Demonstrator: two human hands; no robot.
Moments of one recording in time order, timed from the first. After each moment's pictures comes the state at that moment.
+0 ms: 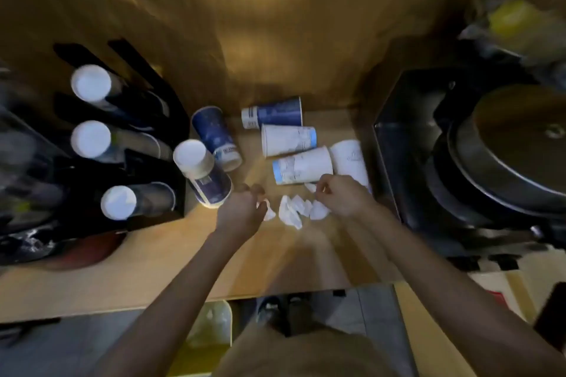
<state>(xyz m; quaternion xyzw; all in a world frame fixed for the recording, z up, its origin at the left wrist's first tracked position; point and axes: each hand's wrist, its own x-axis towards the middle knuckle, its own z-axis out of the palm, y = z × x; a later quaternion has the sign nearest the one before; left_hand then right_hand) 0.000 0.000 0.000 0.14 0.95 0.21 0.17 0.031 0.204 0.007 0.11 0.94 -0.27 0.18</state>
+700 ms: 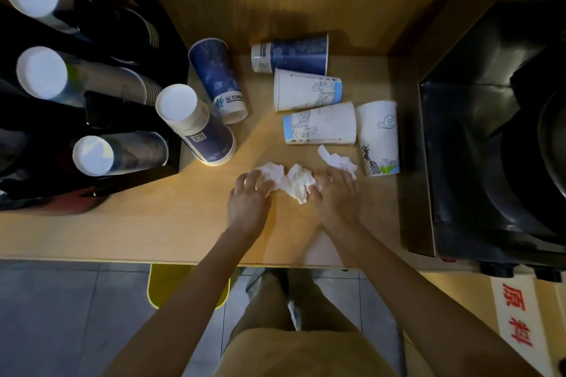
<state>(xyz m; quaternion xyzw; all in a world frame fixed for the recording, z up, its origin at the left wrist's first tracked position) 0.026 0.003 -0.091 0.11 0.97 0.16 0.16 0.047 0.170 -0.098 0.13 0.97 -0.19 0.08</state>
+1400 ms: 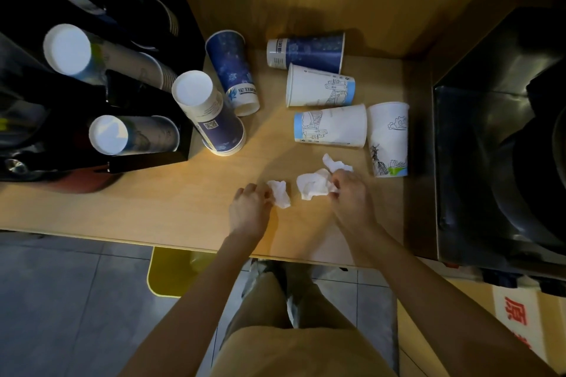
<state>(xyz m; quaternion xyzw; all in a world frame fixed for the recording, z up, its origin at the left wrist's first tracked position) 0.045 0.000 -0.091 0.00 0.97 0.19 0.17 0.053 0.189 -0.099 0.09 0.96 -0.27 0.06</state>
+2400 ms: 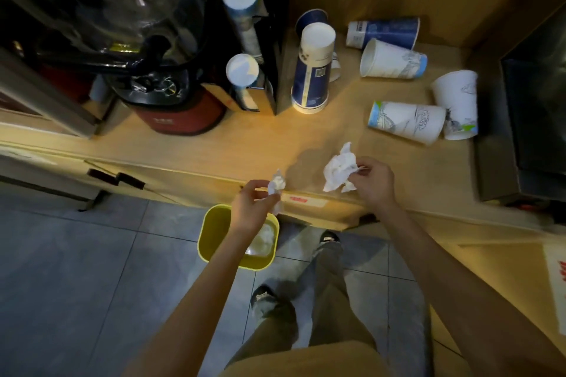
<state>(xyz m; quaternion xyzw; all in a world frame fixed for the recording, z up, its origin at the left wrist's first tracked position) 0.158 -0.181 -0.066 -0.20 0.80 0.55 0.16 0.126 0.041 -0.071 0.21 0.85 -0.48 0.02</state>
